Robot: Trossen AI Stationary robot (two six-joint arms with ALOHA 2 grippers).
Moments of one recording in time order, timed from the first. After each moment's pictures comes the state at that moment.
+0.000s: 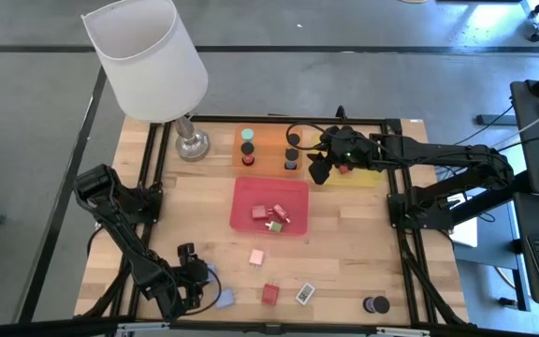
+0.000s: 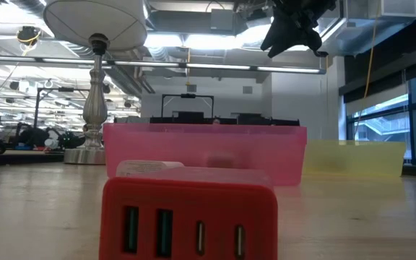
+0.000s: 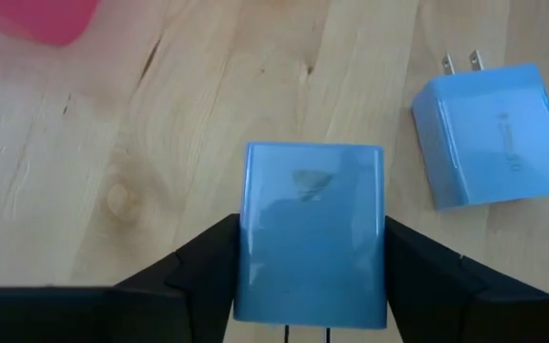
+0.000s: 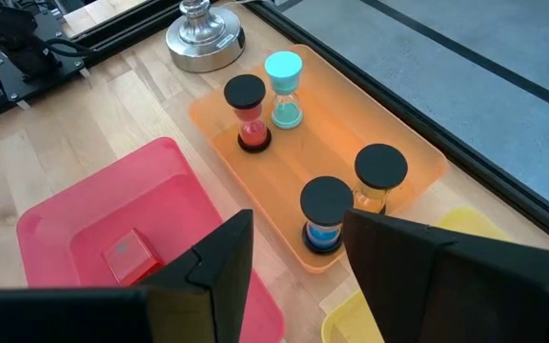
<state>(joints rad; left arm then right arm) -0.98 1.71 0.99 -0.64 -0.55 -1.17 -0.08 1.26 1.16 -0.63 0.35 0.44</state>
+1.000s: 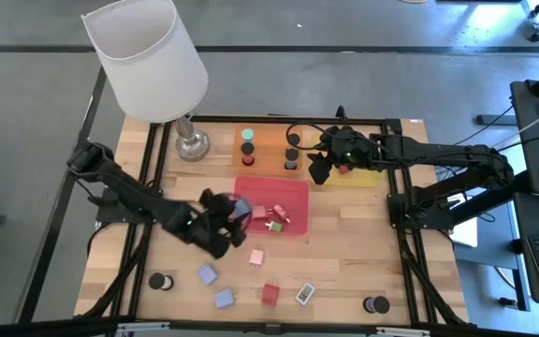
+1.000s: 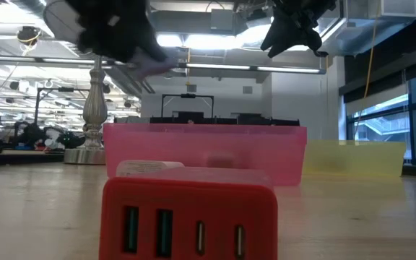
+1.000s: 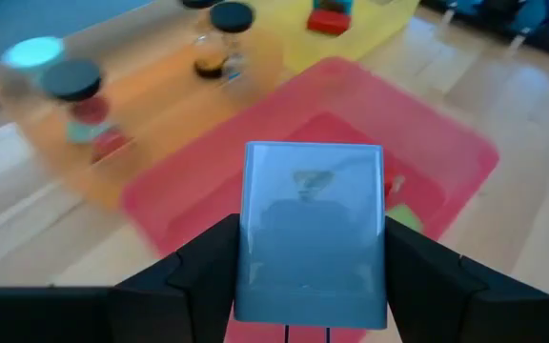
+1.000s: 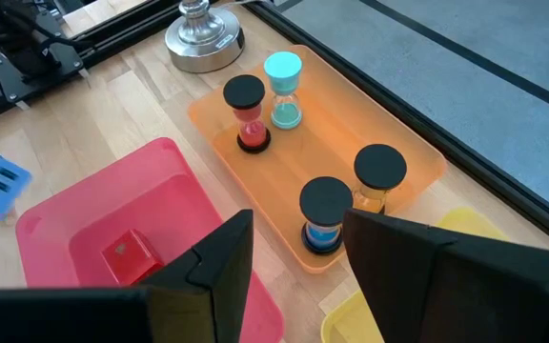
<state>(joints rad) -0.48 1.48 1.01 -0.56 -0.88 -1.00 -0.08 1.26 1.16 -0.63 0.35 0.44</state>
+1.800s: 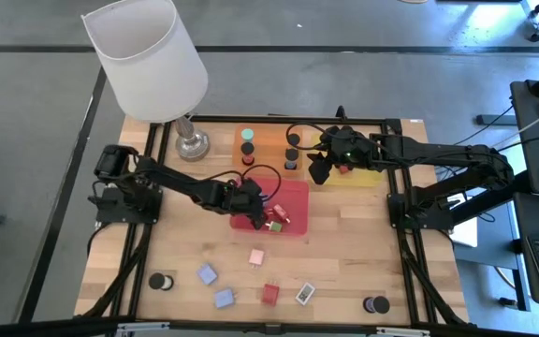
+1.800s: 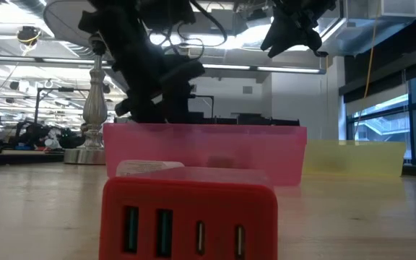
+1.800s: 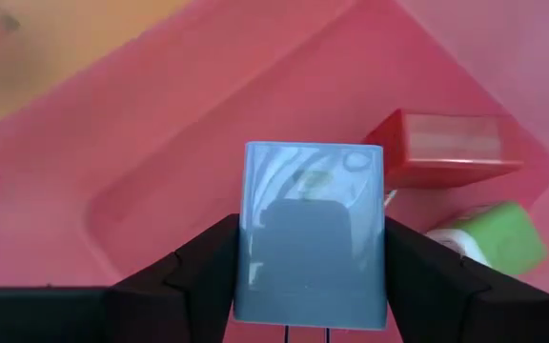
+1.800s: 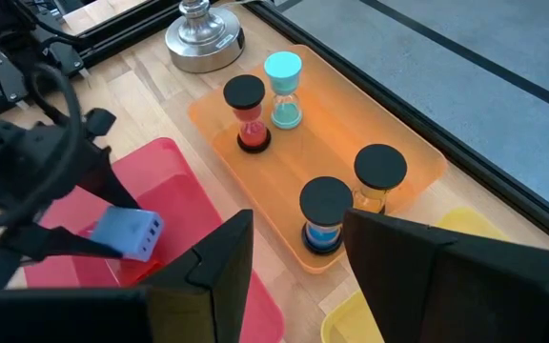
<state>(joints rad) -0.12 1.71 1.01 -0.36 -0.38 -0.85 -0.08 1.26 1.16 -0.63 0.35 0.44</state>
